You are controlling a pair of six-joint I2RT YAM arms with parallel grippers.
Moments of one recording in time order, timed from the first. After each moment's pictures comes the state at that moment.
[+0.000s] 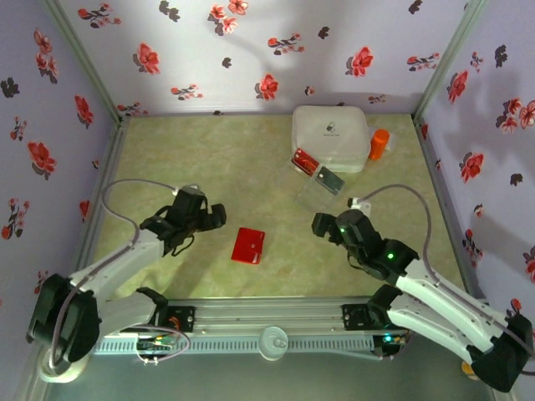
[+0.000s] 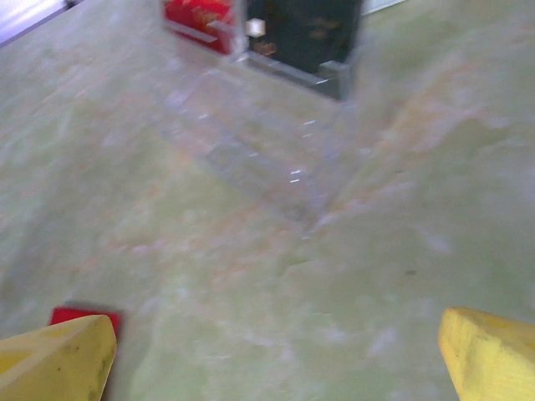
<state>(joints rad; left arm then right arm) -0.54 1.10 0.64 -0.41 -0.20 -0.60 0.75 0.72 0.56 -0.58 0.37 0.83</state>
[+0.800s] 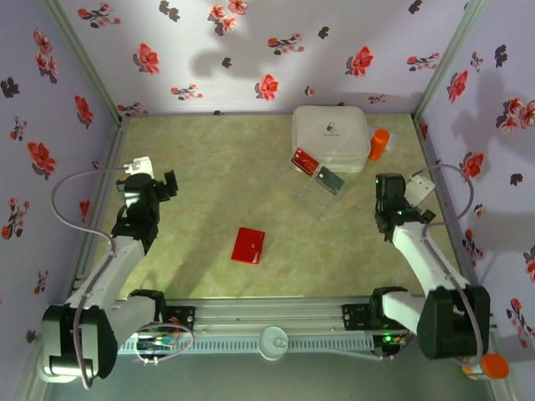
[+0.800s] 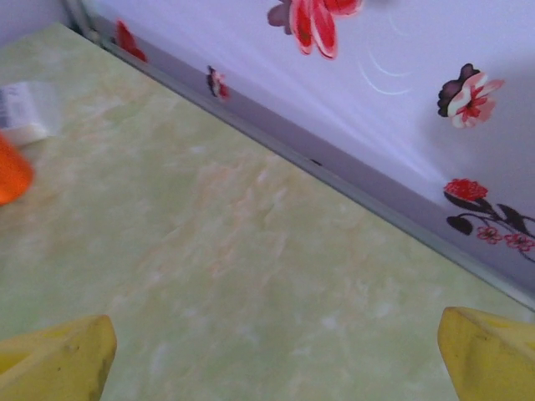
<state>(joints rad) -0.12 1.01 0.57 0.08 -0.37 -0.08 0.08 1.12 0.66 -0.37 0.77 0.61</state>
